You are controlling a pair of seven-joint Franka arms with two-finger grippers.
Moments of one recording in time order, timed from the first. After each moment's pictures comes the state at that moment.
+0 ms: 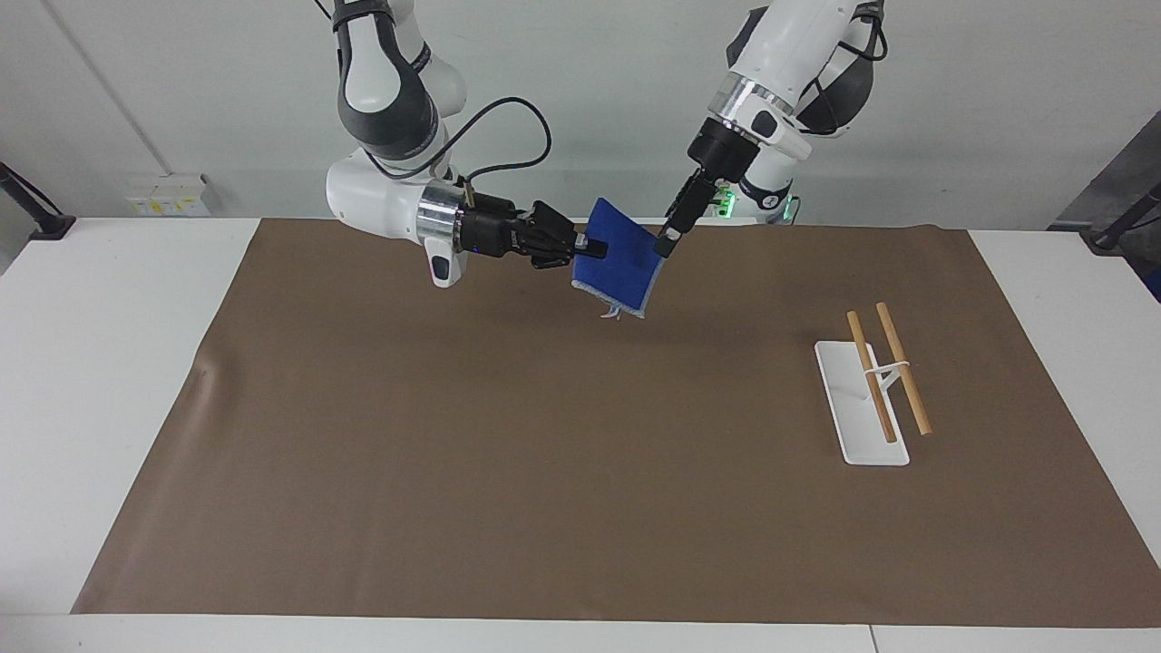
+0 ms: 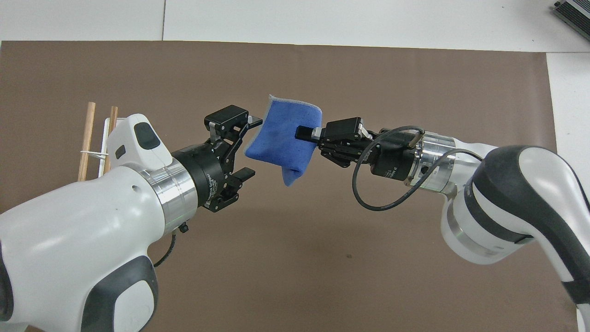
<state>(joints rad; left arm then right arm) -0.53 -0.19 -0.06 -2.03 -0.38 2.59 -1.56 0.22 0.00 0.08 -2.04 1.76 2.09 -0.27</state>
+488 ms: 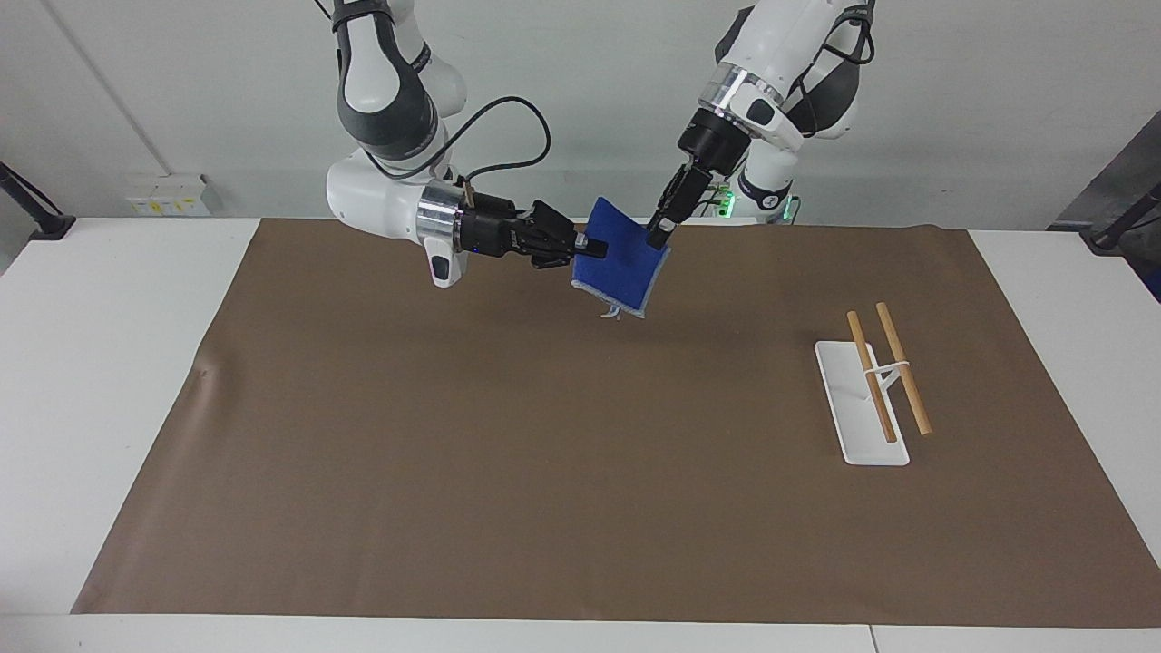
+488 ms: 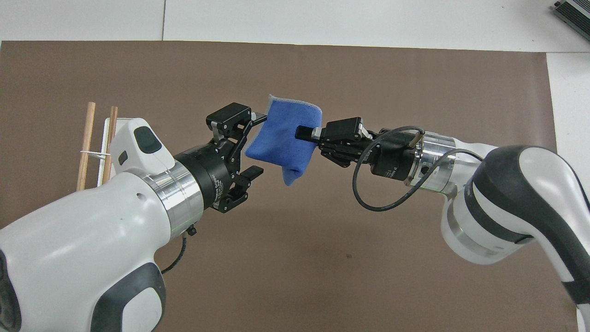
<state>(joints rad) -0.55 -0.19 -0.06 -2.04 -0.38 2.60 -1.59 0.22 0.00 0.08 -2.04 1.76 2.09 -0.27</state>
